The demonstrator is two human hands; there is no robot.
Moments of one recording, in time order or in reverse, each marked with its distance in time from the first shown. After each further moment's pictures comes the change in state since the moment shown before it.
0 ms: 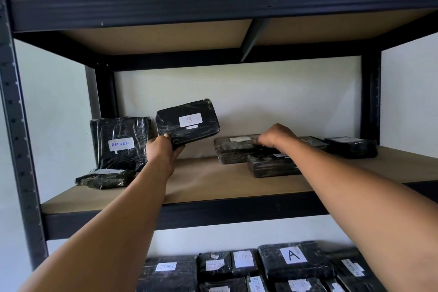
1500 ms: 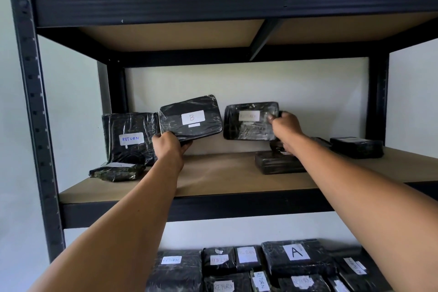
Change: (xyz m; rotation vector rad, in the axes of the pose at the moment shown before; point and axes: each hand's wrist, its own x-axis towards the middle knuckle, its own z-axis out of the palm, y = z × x) left_hand -0.007 0.004 -0.005 -0.098 0.136 -0.023; right_hand 0.007 -0.003 0.006 0.669 0.191 -0.108
